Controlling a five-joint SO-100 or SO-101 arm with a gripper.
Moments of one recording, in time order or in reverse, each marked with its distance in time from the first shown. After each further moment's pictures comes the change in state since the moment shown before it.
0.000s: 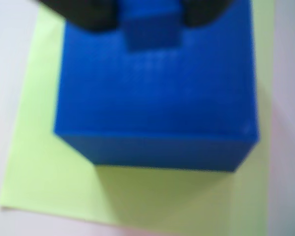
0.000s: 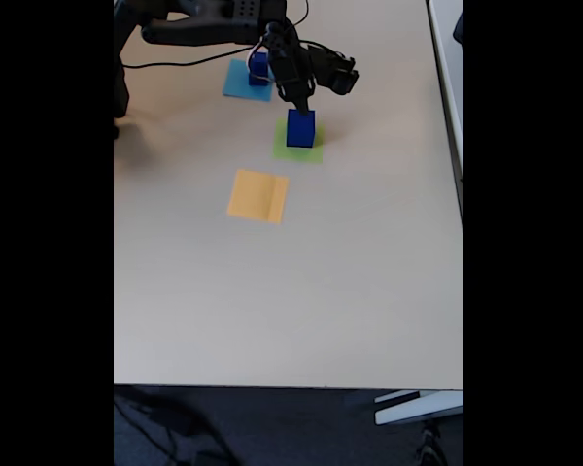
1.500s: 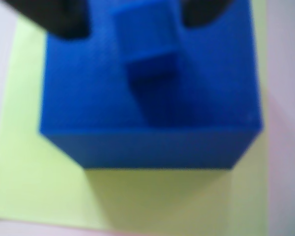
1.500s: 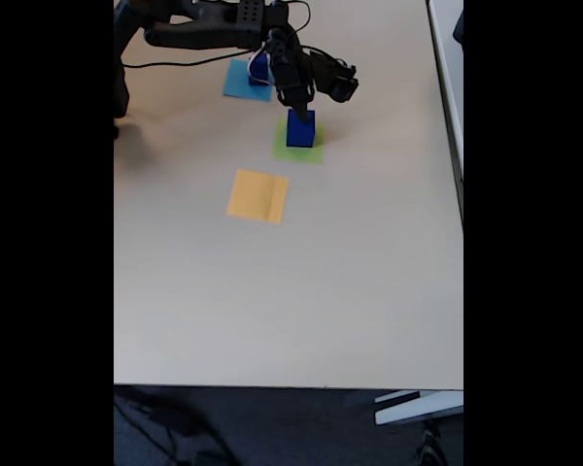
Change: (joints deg) arm -0.3 -1.2 0.0 -1.3 2.8
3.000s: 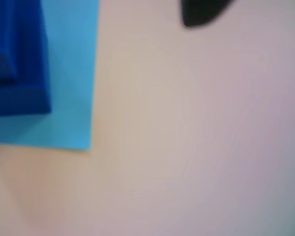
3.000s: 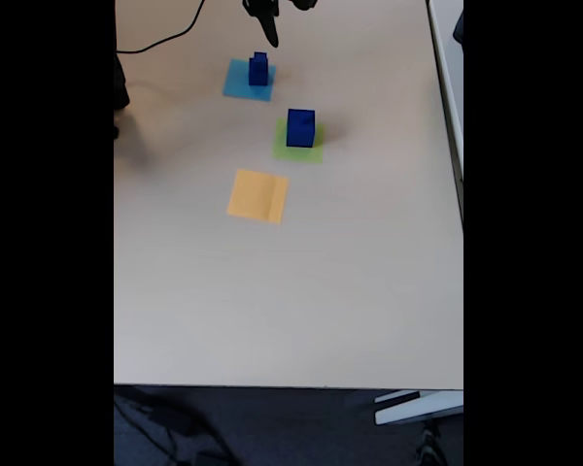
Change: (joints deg) arm -28.8 19.2 18.0 -2.1 35.8
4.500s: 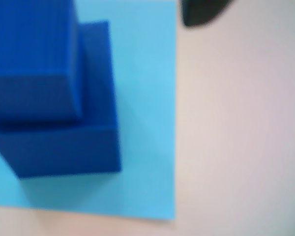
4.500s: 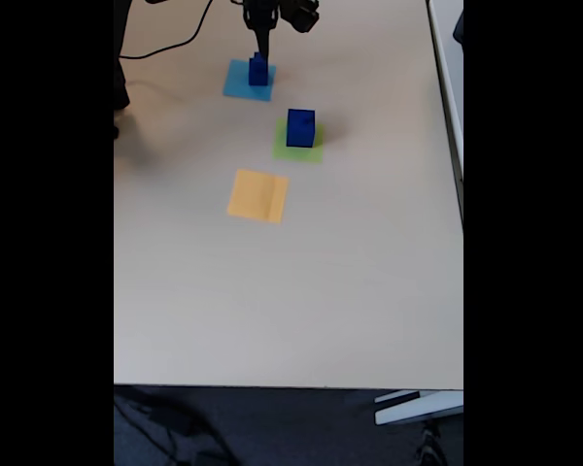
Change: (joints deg) arm 1.7 -11.7 -10.4 12.3 -4.2
